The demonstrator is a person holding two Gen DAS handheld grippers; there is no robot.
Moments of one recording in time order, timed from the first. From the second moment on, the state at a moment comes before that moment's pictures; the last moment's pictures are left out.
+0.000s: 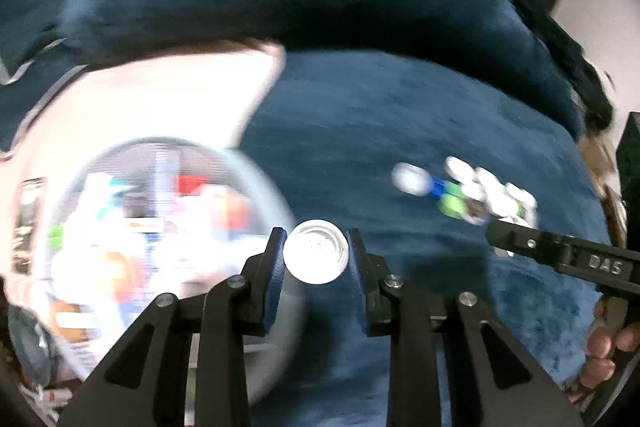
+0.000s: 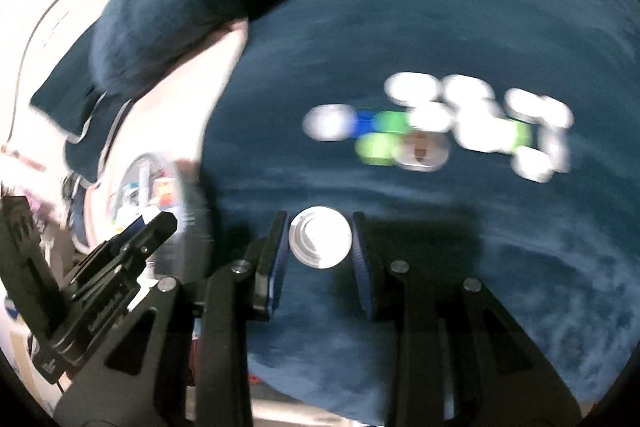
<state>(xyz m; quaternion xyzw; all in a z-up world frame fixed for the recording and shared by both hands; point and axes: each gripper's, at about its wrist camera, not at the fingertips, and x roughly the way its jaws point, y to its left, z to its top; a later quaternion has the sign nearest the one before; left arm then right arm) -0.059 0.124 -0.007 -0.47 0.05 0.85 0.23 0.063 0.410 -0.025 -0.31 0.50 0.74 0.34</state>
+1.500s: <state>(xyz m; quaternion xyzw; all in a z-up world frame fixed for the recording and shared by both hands) -0.075 0.044 -0.010 -0.46 0.04 0.88 0.10 -0.033 0.392 -0.025 -0.34 0.46 0.76 0.32</state>
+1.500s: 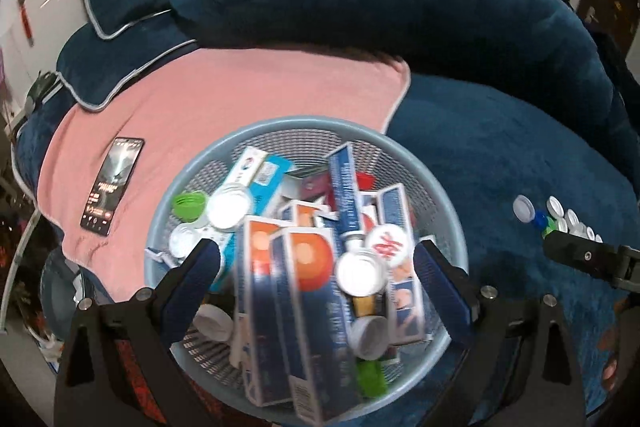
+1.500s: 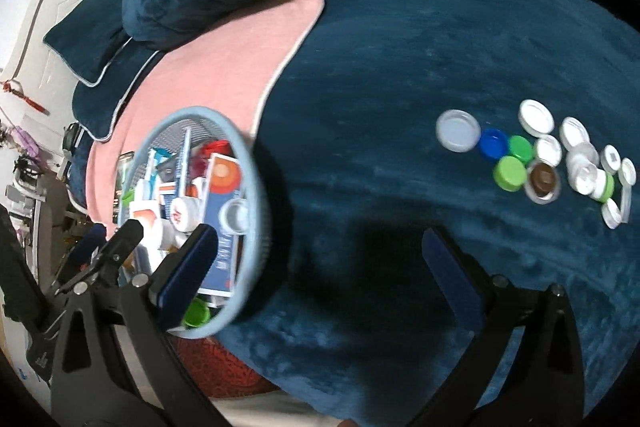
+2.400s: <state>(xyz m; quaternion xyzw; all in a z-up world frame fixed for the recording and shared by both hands) -0.051 0.167 -0.004 -0.46 0.15 0.86 0.18 0.067 0.411 -0.062 -0.33 0.50 0.71 0.38</state>
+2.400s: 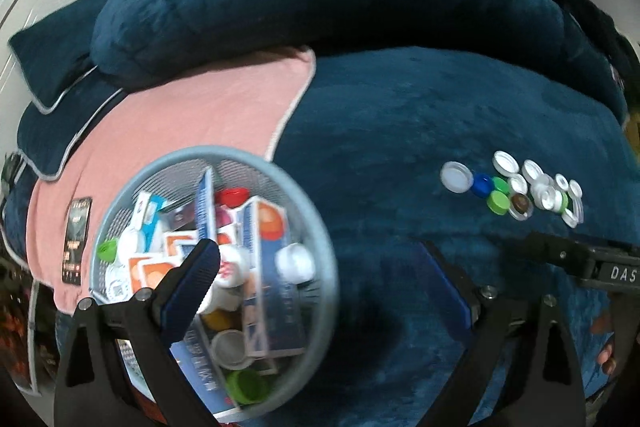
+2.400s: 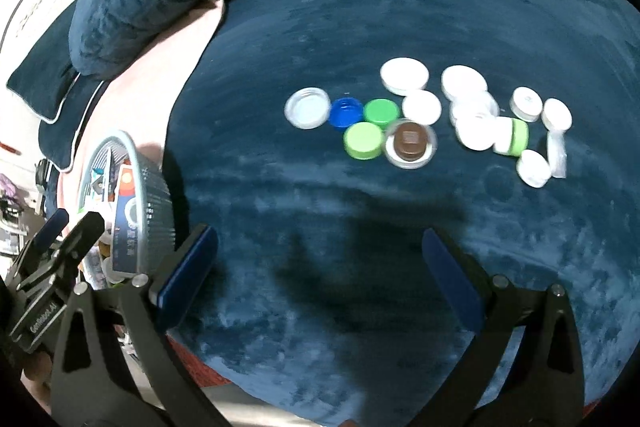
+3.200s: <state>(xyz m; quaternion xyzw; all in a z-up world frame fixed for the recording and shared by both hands) -0.059 0.267 -0.051 -0.51 0.18 0.81 0.25 0.162 0.444 -0.091 -0.27 0.57 0.65 0.42</state>
